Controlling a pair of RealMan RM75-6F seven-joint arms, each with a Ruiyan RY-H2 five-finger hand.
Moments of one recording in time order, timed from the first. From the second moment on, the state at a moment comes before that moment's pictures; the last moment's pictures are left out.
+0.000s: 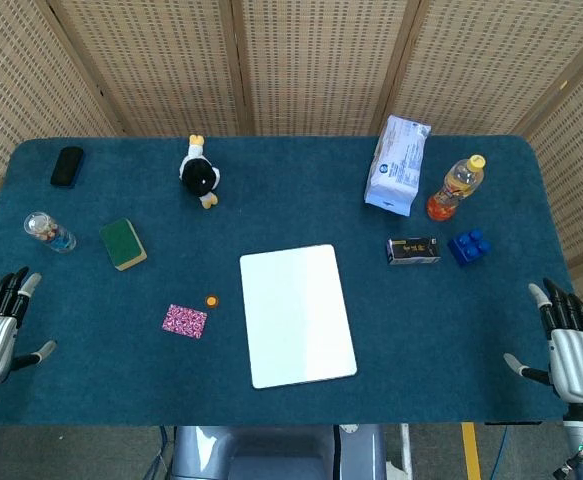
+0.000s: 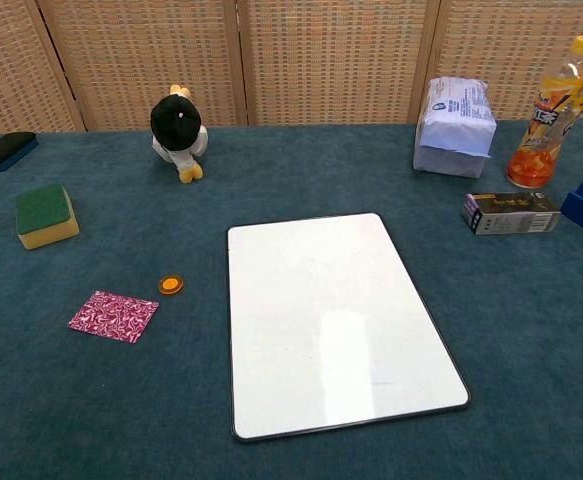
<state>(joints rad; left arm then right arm) -0.15 -1.23 0.02 -1.49 1.45 1.51 0.06 0.06 -1.14 0.09 -1.63 -1.44 1.48 0.02</state>
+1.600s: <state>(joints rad) -0.55 -1.42 -0.08 -1.53 1.12 0.85 0.27 0.06 -1.14 0.09 -1.63 -1.44 1.47 0.06</state>
